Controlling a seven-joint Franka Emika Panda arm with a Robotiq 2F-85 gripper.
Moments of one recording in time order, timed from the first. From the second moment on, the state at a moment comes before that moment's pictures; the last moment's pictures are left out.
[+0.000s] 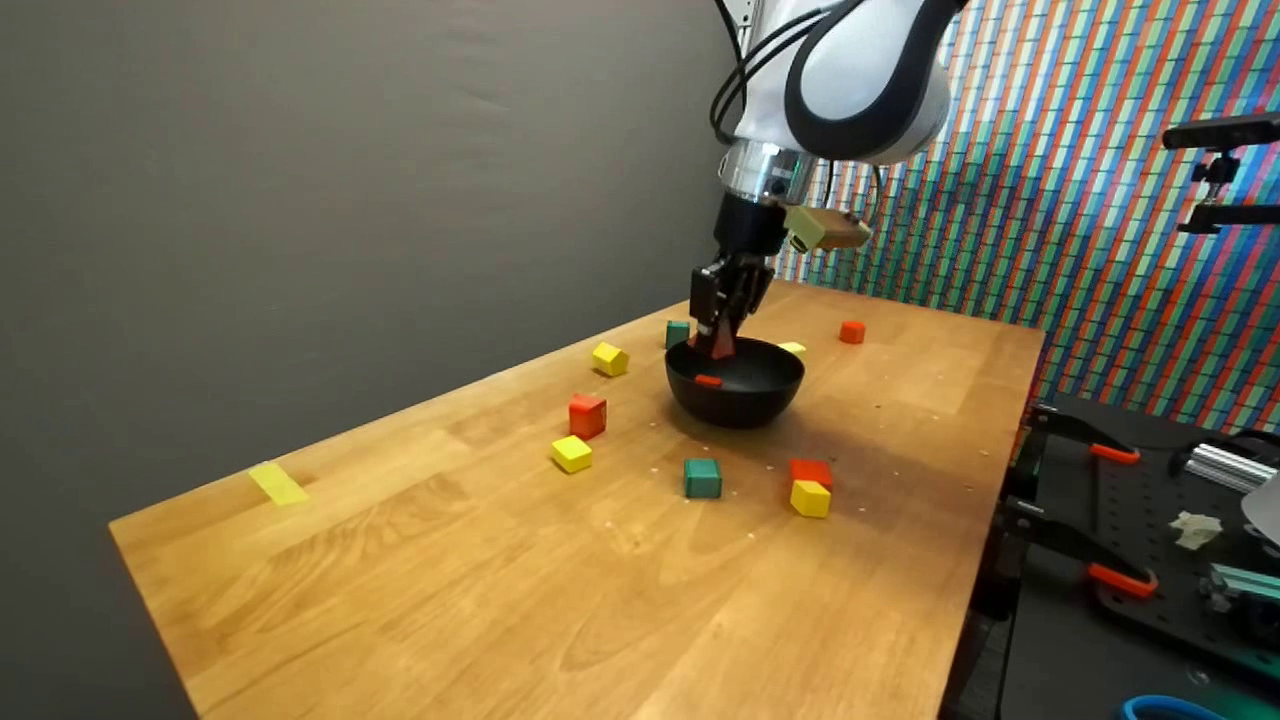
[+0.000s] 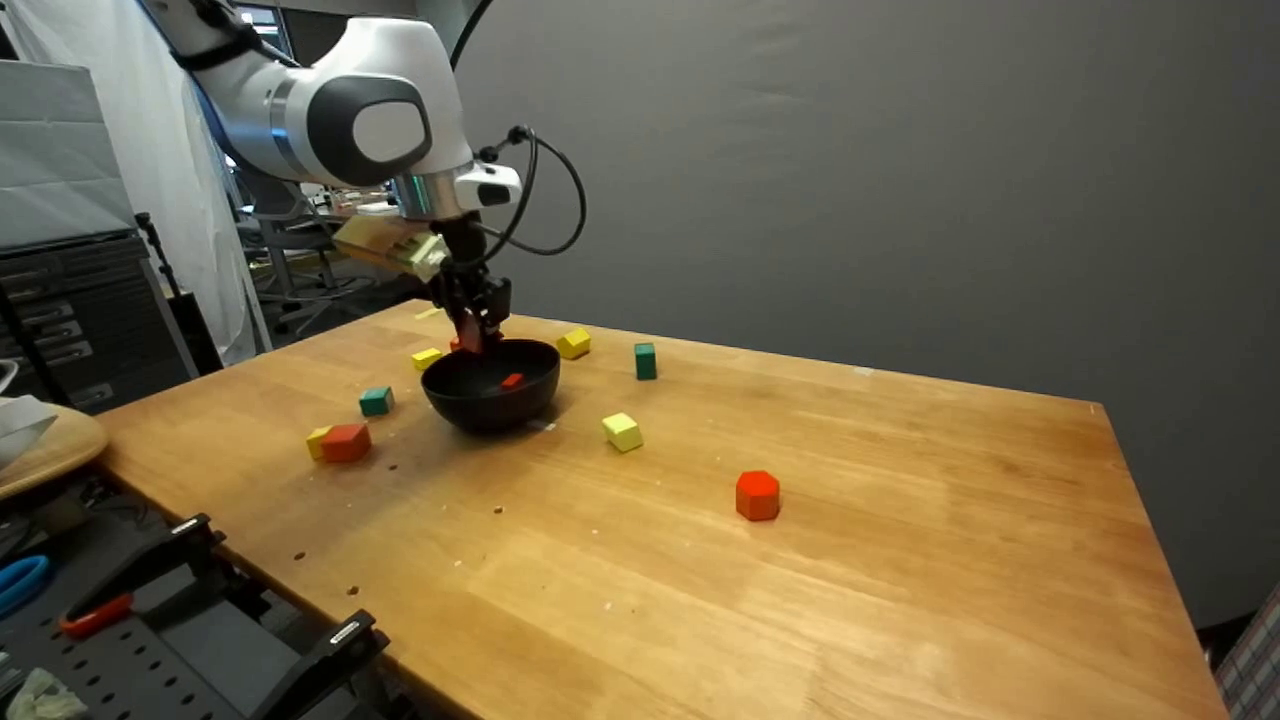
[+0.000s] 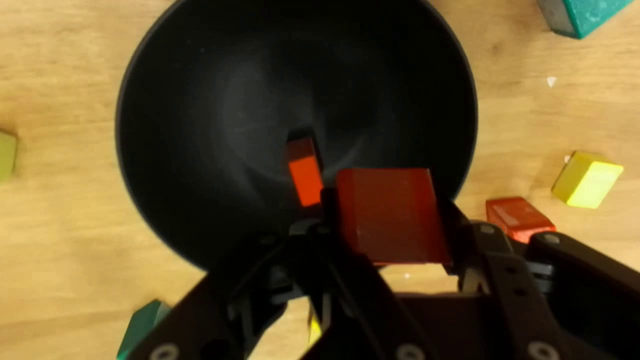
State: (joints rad) arm 0.09 0.29 0.12 -2.38 0.14 2.85 0.06
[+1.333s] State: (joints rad) arm 0.16 0.15 0.24 -2.40 -0.05 2.54 -0.11
